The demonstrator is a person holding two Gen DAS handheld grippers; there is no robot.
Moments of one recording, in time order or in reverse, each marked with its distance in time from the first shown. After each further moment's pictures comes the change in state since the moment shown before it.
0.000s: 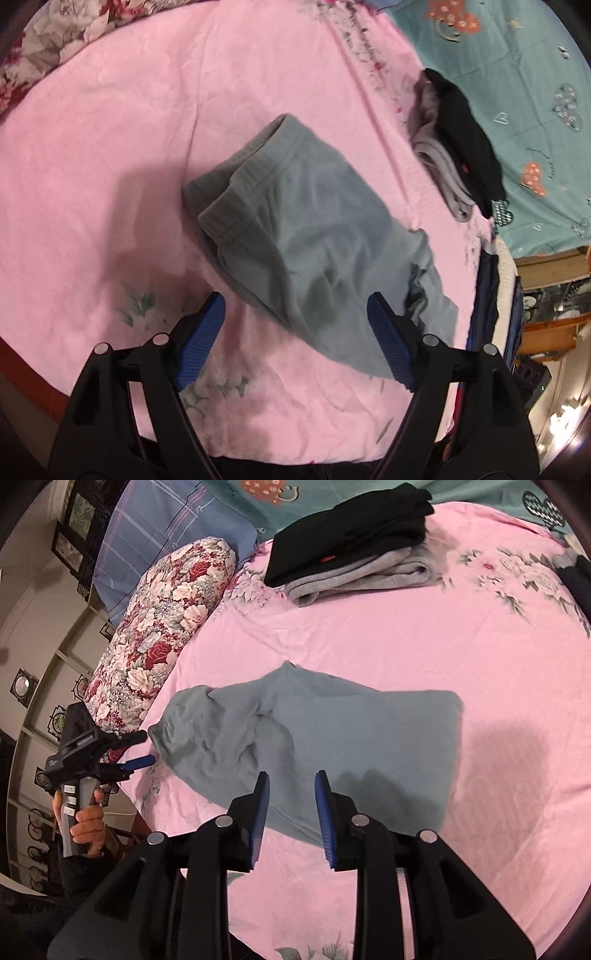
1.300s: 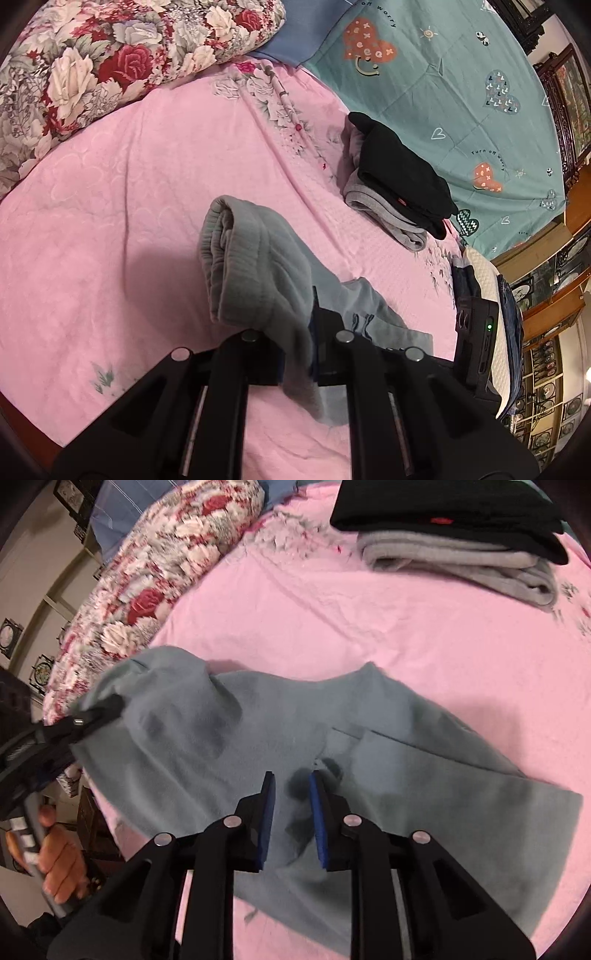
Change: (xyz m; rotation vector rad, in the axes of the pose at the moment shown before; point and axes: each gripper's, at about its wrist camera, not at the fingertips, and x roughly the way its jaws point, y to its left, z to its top) left arm -0.027 -0.052 0.005 0.219 -0.251 -0.112; right arm 0.144 0.072 0.057 -0.146 0.195 -0.081
